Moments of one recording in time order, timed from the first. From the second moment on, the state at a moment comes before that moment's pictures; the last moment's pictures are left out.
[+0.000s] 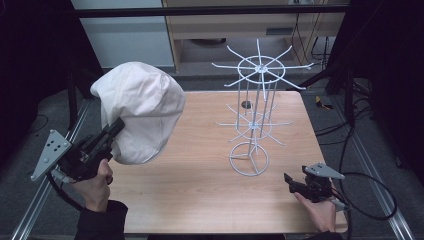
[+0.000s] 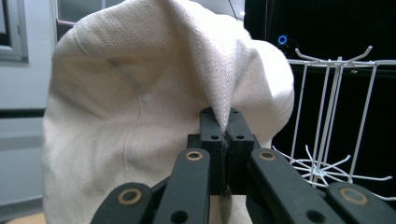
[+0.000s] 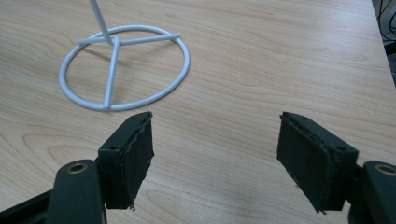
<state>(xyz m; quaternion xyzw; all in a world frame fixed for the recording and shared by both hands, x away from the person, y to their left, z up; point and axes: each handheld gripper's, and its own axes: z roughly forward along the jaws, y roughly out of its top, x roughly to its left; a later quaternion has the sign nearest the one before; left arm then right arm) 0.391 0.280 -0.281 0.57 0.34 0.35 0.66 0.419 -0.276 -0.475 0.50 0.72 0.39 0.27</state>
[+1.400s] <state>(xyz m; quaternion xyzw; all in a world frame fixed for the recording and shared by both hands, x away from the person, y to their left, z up) 0.387 0.238 -0.222 0.52 0.24 0.34 0.74 0.419 -0.276 -0.475 0.50 0.72 0.39 0.27</state>
